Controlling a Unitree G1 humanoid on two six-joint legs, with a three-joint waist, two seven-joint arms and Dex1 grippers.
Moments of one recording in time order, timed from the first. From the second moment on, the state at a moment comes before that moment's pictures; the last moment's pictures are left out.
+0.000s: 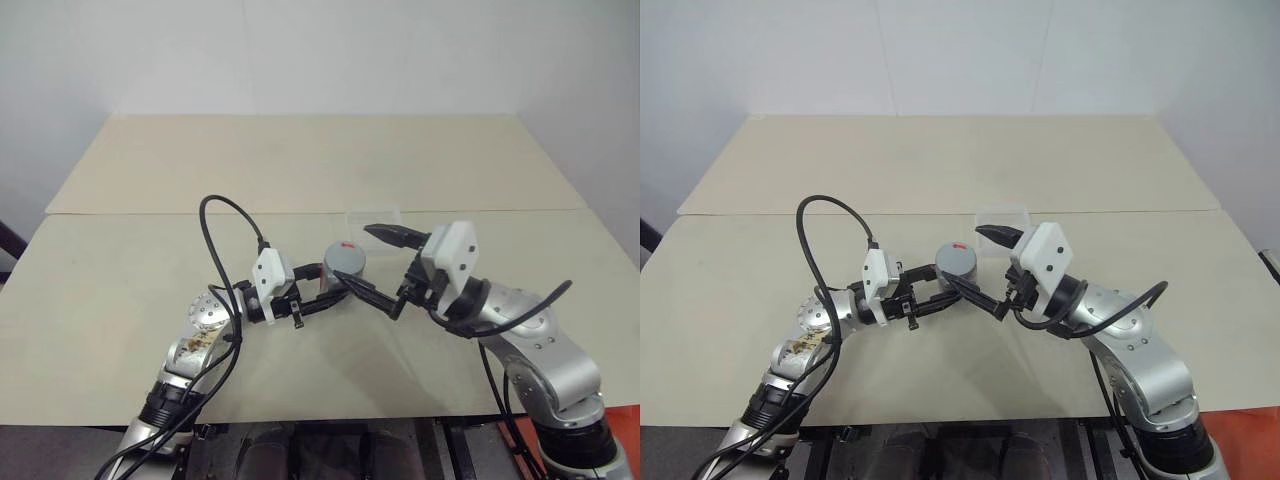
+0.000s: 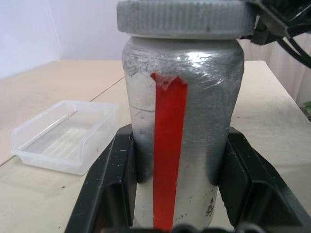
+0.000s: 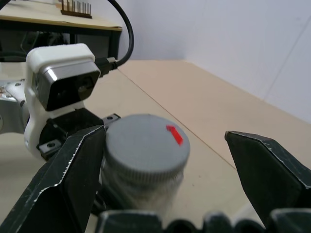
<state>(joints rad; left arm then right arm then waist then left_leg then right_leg) -0.34 0.36 -0.17 -0.06 -0.35 0.07 -0.96 -0.25 -0.56 0.04 -0.64 0.45 0.45 0.58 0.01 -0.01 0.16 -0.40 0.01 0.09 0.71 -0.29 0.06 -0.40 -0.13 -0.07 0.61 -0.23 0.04</state>
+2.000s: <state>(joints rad) -0.37 0.35 -0.18 -0.02 -0.33 0.02 -0.98 -0.25 -0.56 0.05 -0.60 0.42 0.45 0.64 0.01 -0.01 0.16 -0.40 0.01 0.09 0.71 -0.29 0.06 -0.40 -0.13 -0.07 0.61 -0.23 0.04</state>
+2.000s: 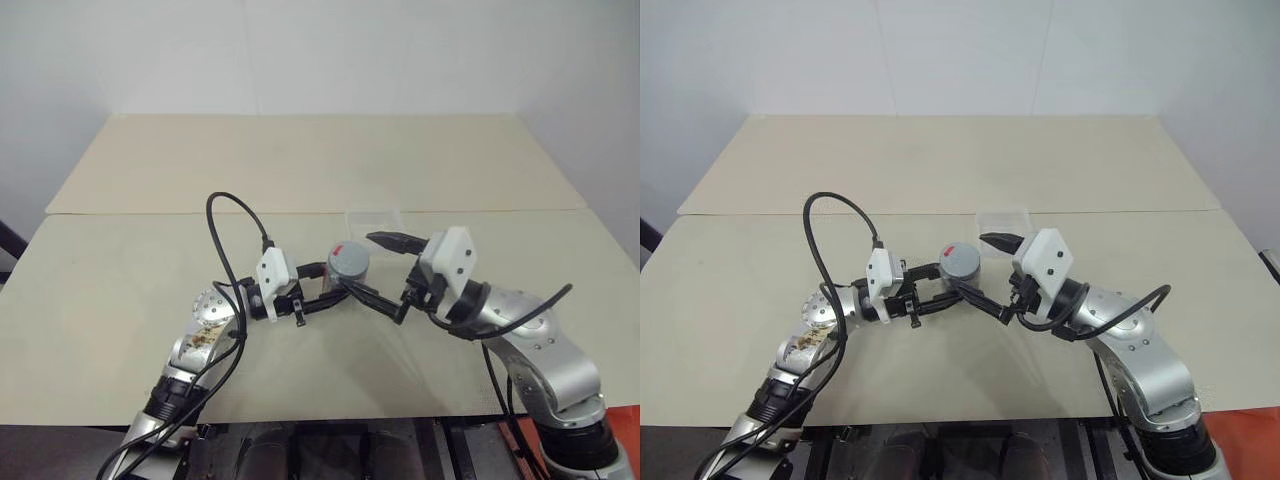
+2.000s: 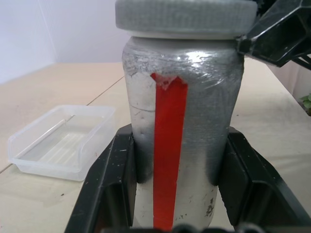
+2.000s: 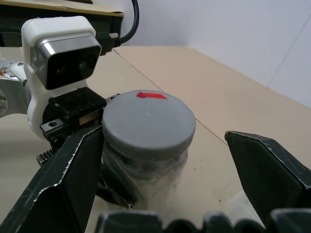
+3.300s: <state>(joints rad) -0.37 0.35 -0.17 -0.01 -0.32 0.00 -1.00 -0.30 -0.56 0.09 -0.62 0.45 0.44 0.70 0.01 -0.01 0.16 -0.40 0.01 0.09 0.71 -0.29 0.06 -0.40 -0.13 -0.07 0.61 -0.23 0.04</state>
